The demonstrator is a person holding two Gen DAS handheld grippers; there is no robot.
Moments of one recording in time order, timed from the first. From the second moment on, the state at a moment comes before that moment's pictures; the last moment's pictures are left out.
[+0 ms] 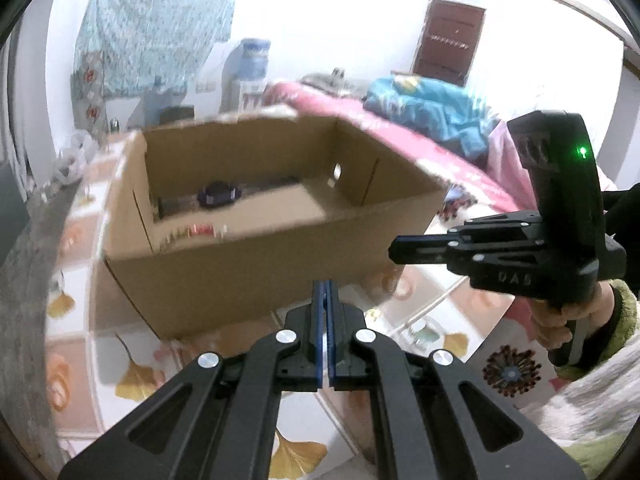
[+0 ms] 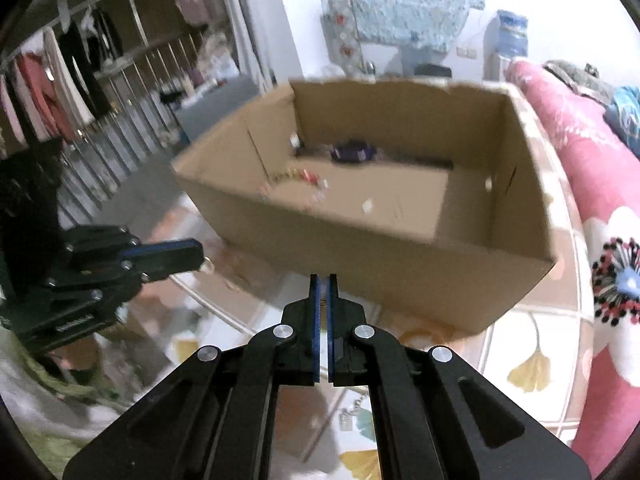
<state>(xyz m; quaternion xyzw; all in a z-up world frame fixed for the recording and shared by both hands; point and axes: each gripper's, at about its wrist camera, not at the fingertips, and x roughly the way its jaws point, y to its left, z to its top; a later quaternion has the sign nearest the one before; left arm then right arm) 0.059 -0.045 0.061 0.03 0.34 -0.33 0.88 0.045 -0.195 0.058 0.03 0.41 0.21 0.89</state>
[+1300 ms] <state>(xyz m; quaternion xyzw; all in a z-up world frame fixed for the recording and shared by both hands) 0.106 -0.041 0.109 -0.02 0.31 -0.35 0.88 0.072 -0.173 -0.024 -0.06 0.47 0.18 0.86</state>
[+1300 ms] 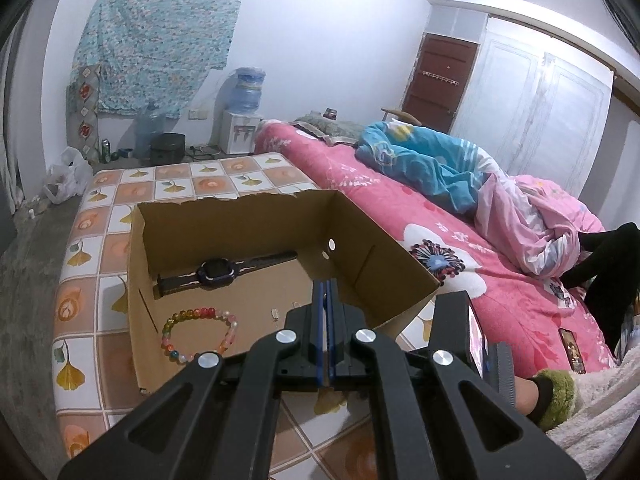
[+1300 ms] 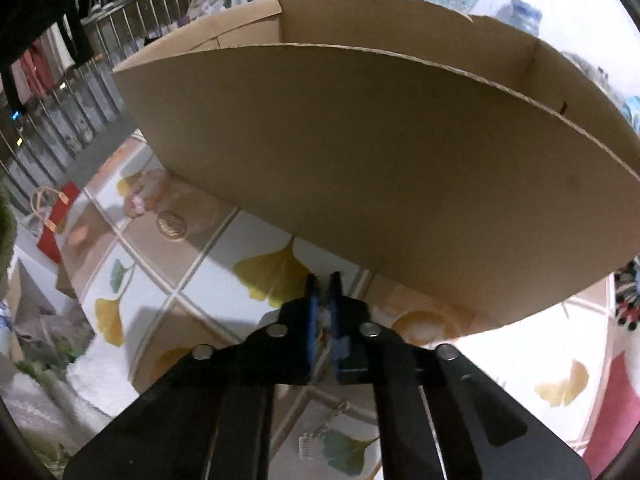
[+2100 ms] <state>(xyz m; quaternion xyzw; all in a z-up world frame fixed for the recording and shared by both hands) 0.146 -0.045 0.116 -0.06 0.34 -0.37 0.86 0.085 -0.236 0.119 0.10 0.36 0.24 0.90</state>
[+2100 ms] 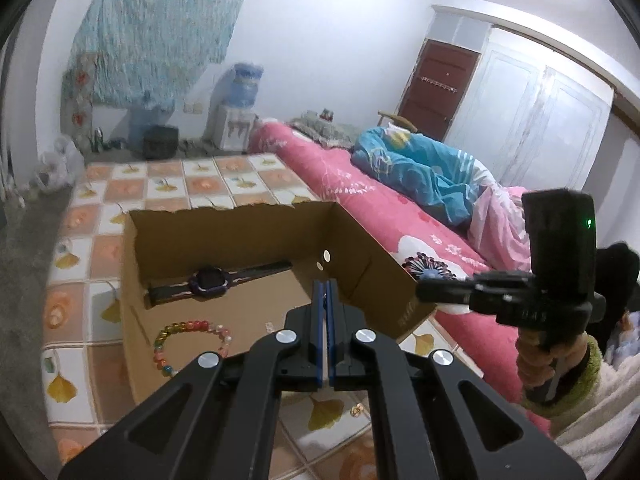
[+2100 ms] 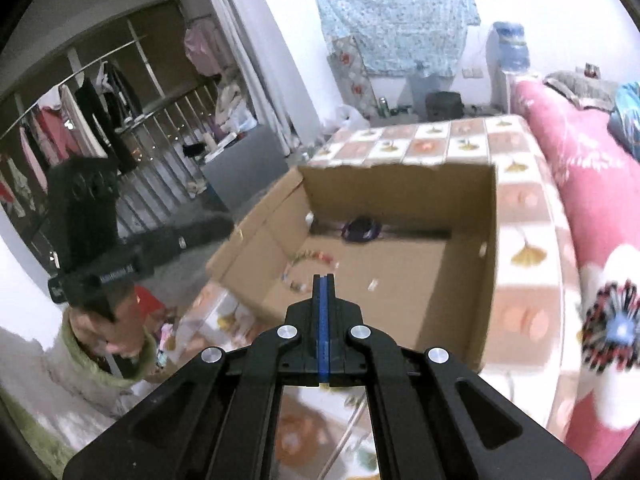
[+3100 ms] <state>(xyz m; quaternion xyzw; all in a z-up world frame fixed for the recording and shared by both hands) 0.240 -0.087 0.085 -0.08 0.47 -0.32 0.82 0.157 -0.275 0.112 0.10 0.40 0.15 0.90</state>
